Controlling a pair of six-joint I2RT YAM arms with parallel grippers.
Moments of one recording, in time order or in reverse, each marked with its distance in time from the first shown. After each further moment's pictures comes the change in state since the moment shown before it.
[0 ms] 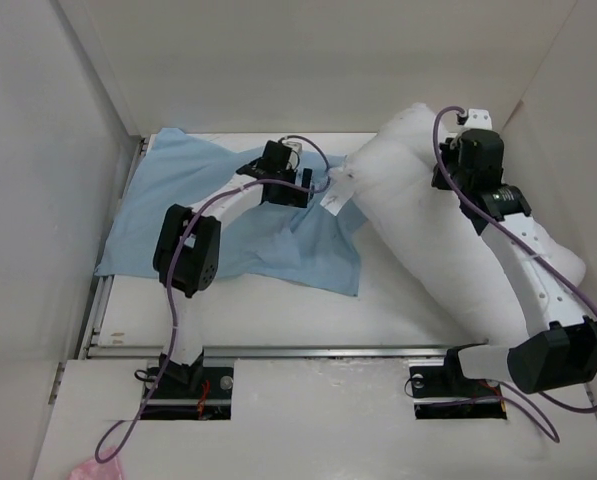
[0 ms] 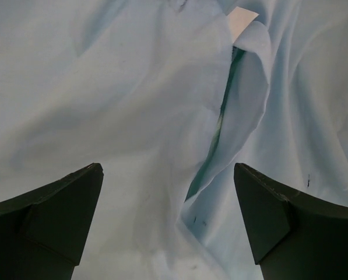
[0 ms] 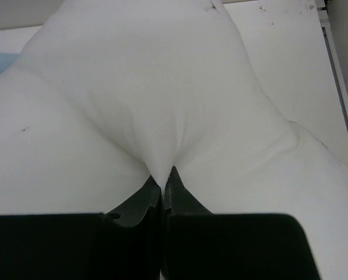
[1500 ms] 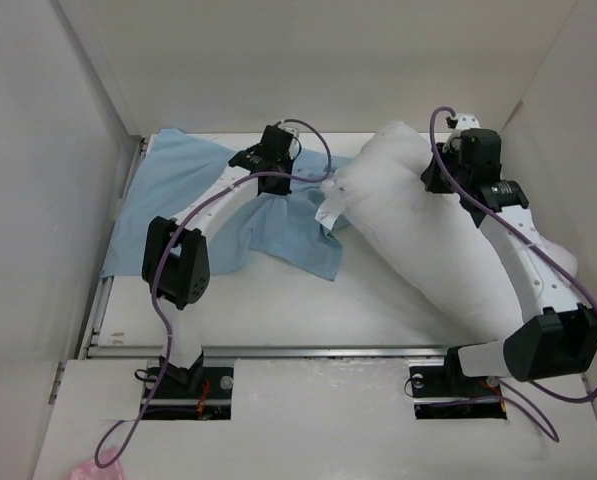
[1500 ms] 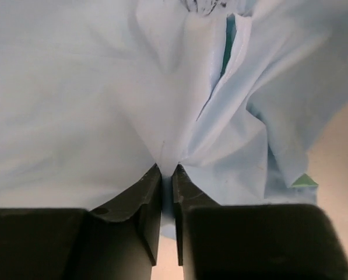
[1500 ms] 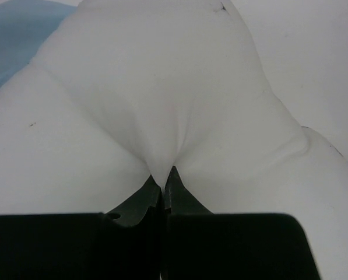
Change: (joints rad) left arm -0.042 -0.076 0.123 -0.217 -0.142 0.000; right arm -0.055 0.057 0.025 -0.054 -0.227 -0.001
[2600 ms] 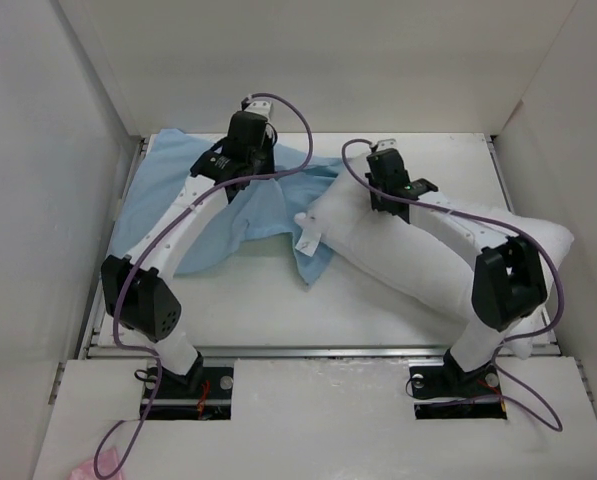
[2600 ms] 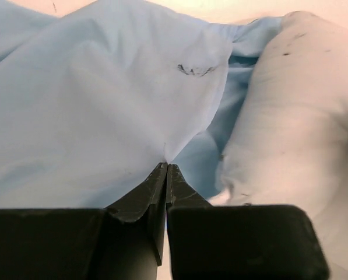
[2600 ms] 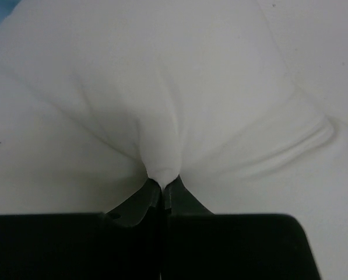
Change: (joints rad) left arm 0.016 -0.291 -0.059 0.022 -0.041 -0.098; right arm 0.313 0.350 -0.002 0.082 0.394 0.018
